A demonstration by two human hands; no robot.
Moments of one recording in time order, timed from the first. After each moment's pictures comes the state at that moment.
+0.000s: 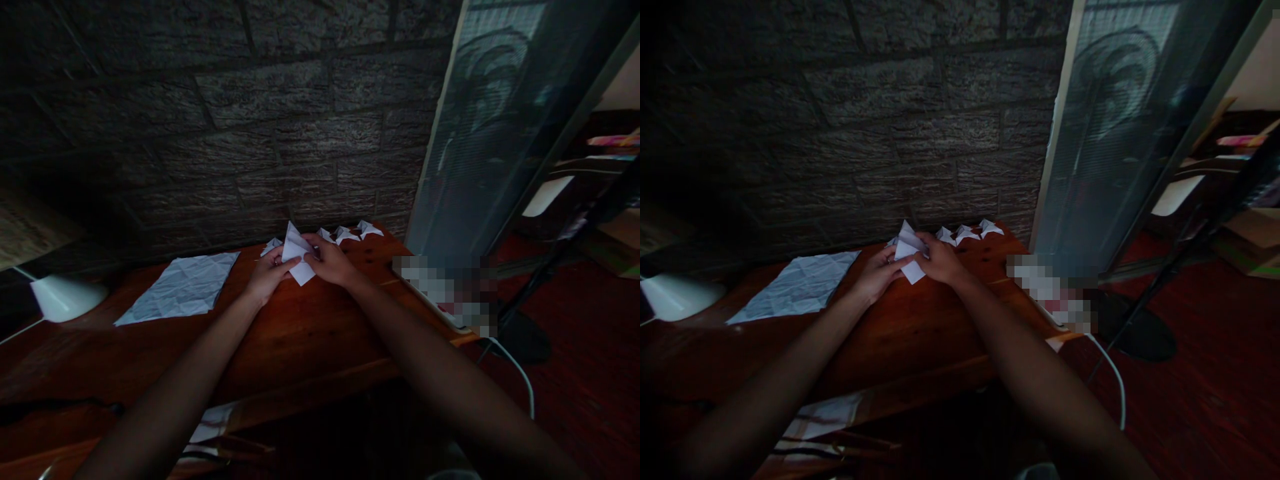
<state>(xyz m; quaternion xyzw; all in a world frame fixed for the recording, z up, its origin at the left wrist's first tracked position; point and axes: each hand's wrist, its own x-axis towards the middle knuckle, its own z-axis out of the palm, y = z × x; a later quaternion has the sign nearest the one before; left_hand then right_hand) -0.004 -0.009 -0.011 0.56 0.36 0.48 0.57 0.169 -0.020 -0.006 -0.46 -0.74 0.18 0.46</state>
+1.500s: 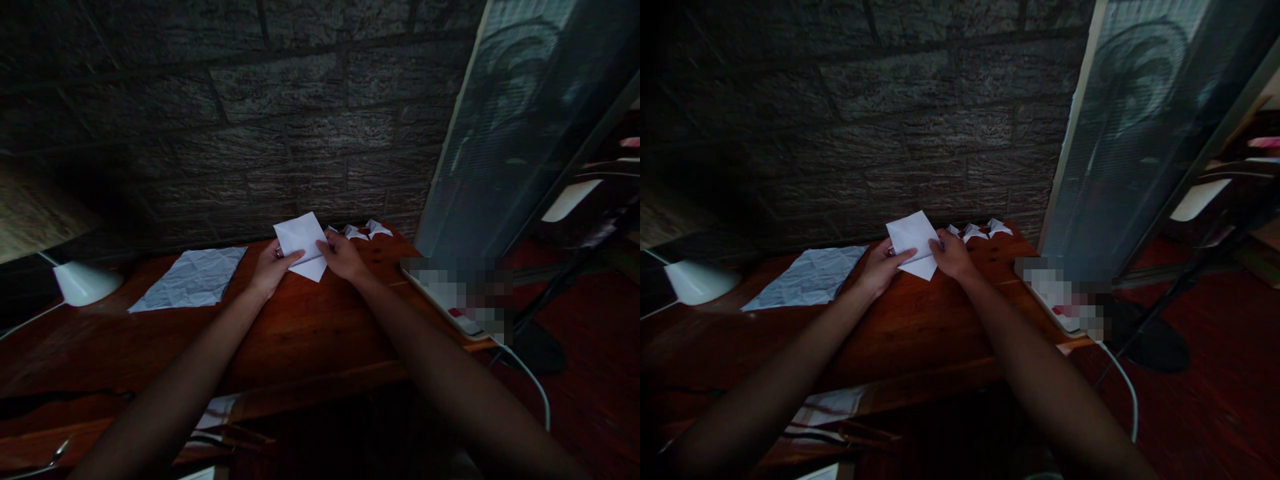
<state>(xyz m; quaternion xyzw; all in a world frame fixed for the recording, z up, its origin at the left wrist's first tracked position) -0.003 -0.009 -0.006 0.52 0.36 0.56 0.54 0.173 -0.011 -0.009 -0.48 -0.68 0.23 0.51</state>
